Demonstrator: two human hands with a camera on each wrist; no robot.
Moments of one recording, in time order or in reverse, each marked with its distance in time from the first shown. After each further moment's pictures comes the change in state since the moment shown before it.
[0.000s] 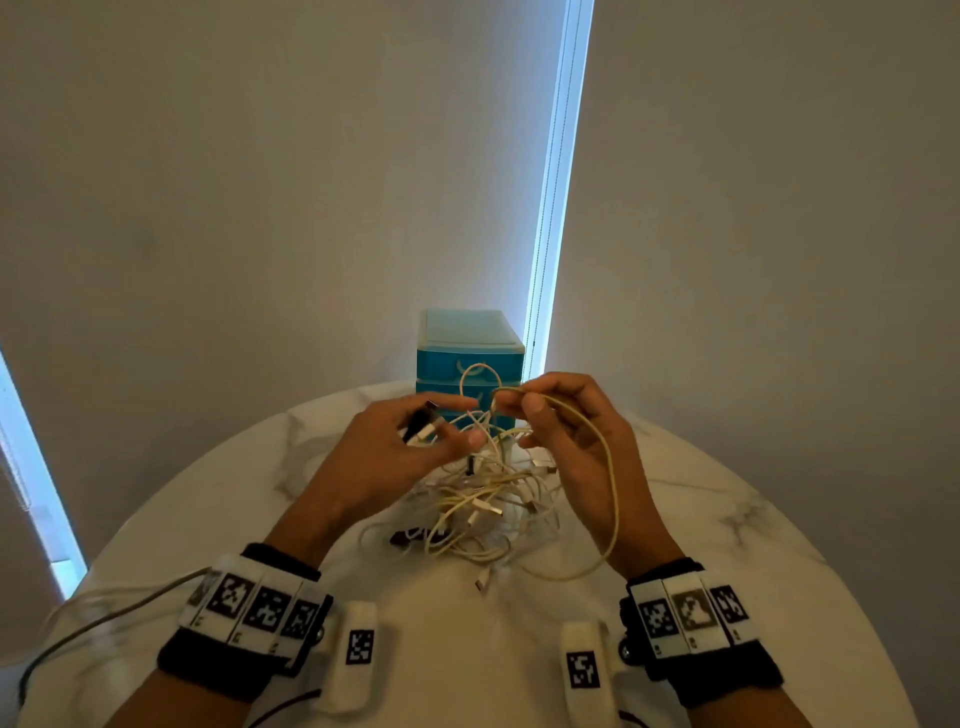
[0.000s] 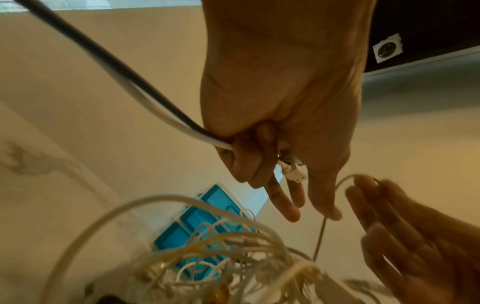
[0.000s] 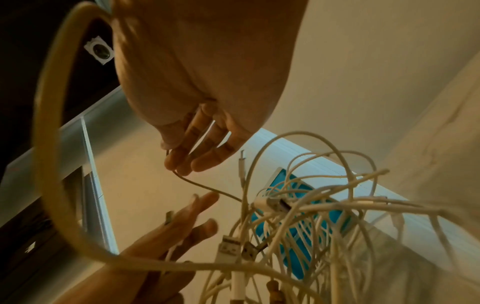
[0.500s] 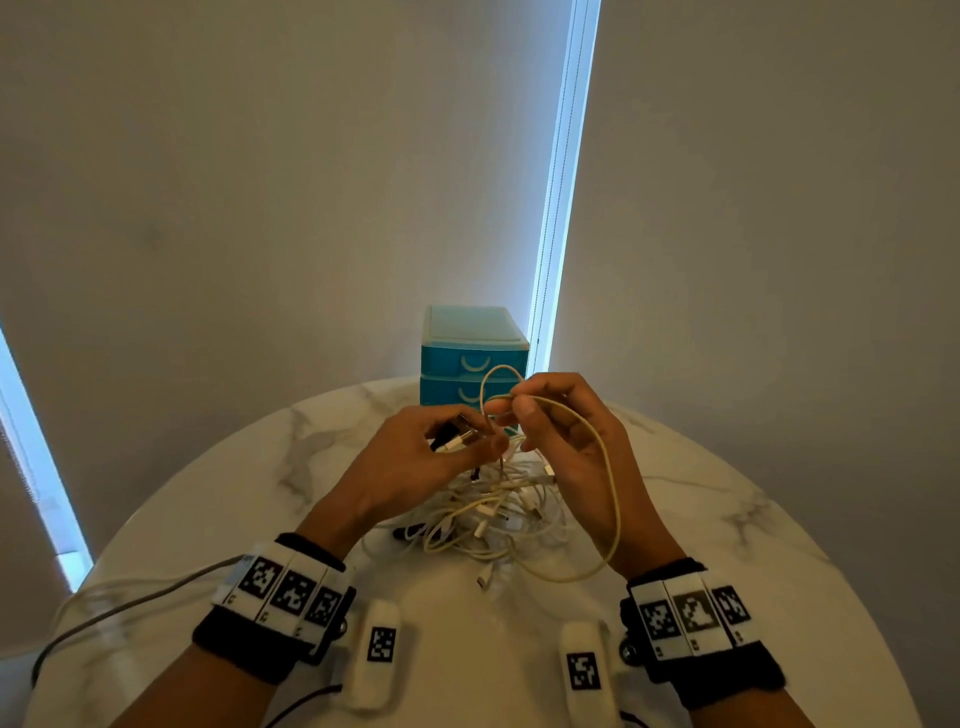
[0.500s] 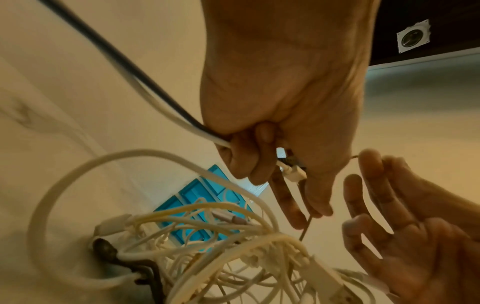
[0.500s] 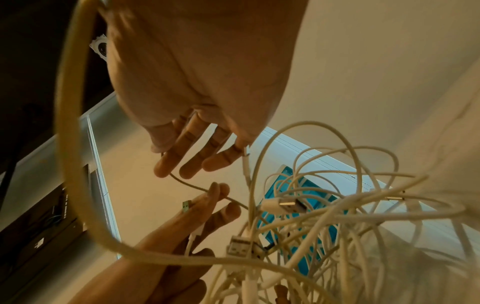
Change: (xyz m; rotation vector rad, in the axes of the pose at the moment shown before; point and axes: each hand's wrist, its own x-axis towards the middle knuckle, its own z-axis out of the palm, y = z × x) left_hand 0.005 -0.006 0.018 0.013 -0.094 0.039; right_hand -0.004 -0.006 0.006 -0.007 -0.086 0.020
